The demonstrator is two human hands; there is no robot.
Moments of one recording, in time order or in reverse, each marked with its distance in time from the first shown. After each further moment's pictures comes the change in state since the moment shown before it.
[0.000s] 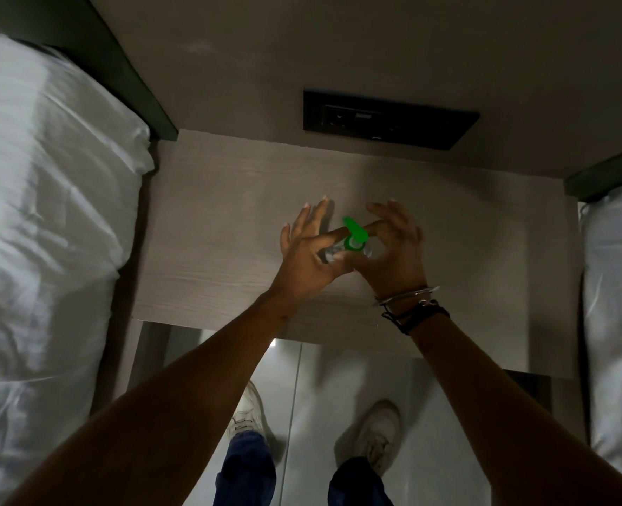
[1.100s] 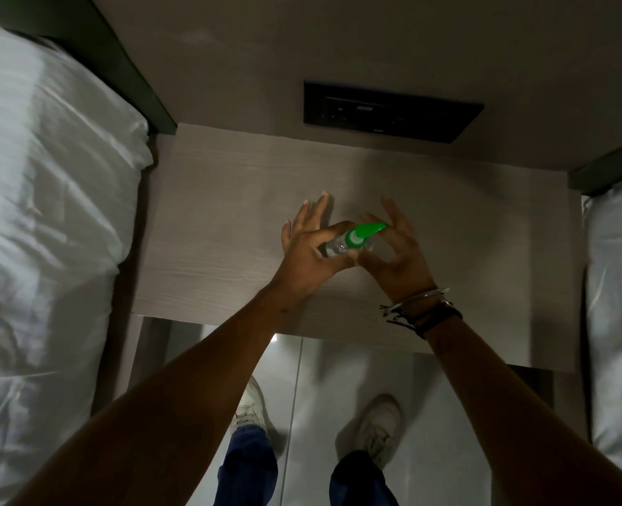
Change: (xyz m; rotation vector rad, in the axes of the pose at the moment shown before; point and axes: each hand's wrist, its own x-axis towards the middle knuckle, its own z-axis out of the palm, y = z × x) left_hand -0.002 0.013 -0.008 -0.075 -0.053 -0.075; right_hand -0.009 0.007 -0.008 0.214 -0.151 0.030
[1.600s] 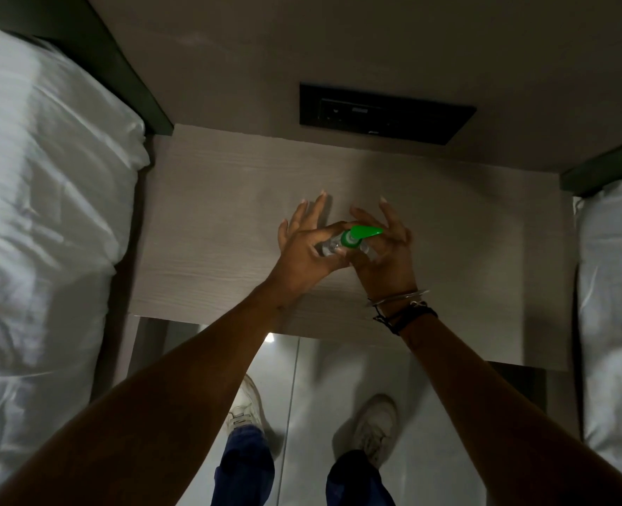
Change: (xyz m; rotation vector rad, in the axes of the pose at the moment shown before) left_hand 0.002 0.002 -0.003 0.027 -0.025 0.002; right_hand 0.002 0.002 0.016 -0.142 0.137 -0.085
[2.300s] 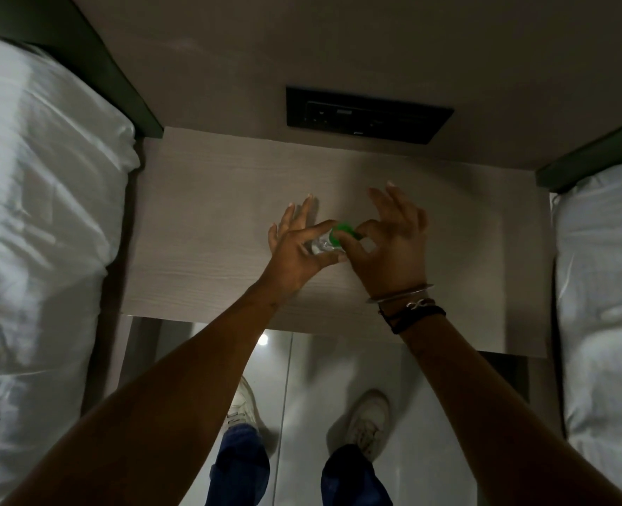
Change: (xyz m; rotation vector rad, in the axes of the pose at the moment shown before) left_hand -0.006 0.006 0.002 -0.057 -0.002 -0.065; right_hand -0.004 -0.029 -0.037 -0.346 0.116 -0.062
